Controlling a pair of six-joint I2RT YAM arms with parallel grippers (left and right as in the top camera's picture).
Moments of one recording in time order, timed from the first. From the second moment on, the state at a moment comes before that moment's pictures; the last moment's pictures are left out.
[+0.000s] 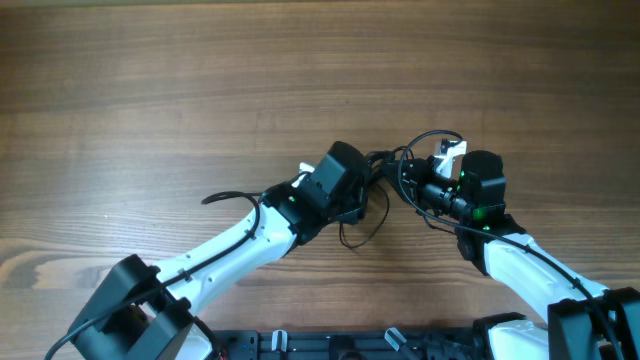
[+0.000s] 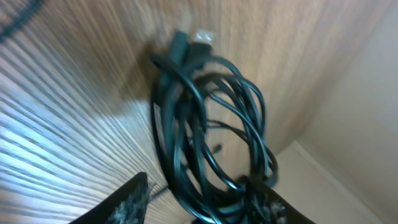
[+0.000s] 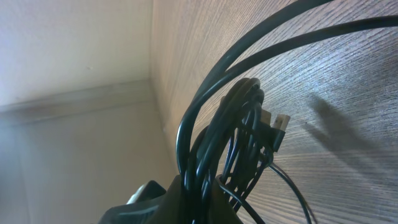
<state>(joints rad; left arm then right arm) -0.80 1.56 0.90 -0.14 0.05 -2.09 0.19 1.37 0.38 0.50 -0.66 1.32</state>
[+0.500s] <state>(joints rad) -0.81 1.57 0.90 -0.11 0.02 -2.09 0.19 1.37 0.38 0.50 -0.70 1.33</state>
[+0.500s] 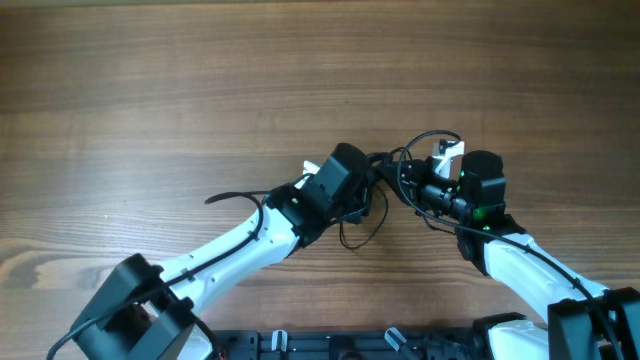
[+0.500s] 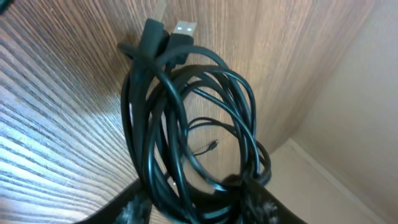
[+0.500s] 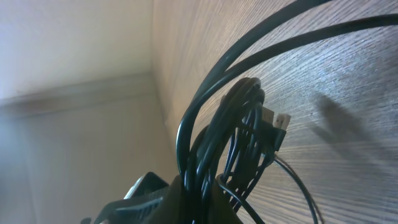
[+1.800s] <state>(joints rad) -0.54 1.47 0.90 -0.12 0.75 -0.34 0.11 1.37 0.38 0.87 -1.09 0.81</state>
